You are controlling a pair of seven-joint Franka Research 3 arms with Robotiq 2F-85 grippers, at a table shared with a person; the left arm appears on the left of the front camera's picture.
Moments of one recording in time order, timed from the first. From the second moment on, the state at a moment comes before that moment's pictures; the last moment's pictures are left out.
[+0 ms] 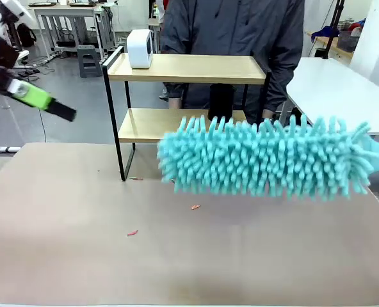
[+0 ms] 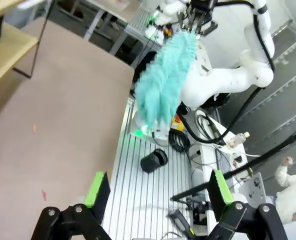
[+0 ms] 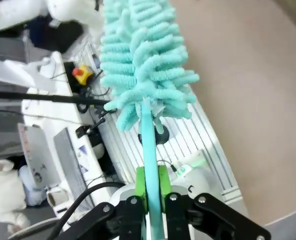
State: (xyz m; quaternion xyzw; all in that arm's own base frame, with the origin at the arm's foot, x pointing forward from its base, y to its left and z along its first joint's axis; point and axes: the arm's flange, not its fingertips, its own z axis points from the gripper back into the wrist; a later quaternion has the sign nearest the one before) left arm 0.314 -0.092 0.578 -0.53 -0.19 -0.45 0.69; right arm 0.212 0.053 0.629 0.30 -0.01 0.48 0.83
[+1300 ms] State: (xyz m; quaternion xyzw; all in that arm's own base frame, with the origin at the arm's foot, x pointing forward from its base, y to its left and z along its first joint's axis) left arm 0.303 -0.296 0.535 -0.46 -0.10 -0.63 0.62; right arm 0.297 0.118 0.603 0.34 0.04 0.51 0.79
